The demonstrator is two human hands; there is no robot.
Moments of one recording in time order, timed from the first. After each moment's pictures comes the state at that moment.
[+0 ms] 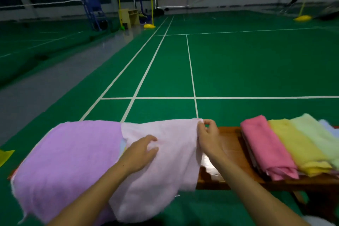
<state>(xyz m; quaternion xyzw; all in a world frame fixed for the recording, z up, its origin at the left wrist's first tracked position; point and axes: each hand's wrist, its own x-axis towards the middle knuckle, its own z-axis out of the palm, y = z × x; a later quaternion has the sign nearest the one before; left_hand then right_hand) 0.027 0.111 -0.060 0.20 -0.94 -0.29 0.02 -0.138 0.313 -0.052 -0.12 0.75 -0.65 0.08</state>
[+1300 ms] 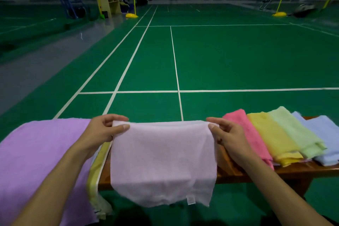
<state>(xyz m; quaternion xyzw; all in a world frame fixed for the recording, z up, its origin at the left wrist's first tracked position) 0.006 0.082 -0.011 0.25 -0.77 -0.57 0.14 -0.185 0.437 -0.052 -0.17 0.71 -0.67 0.13</state>
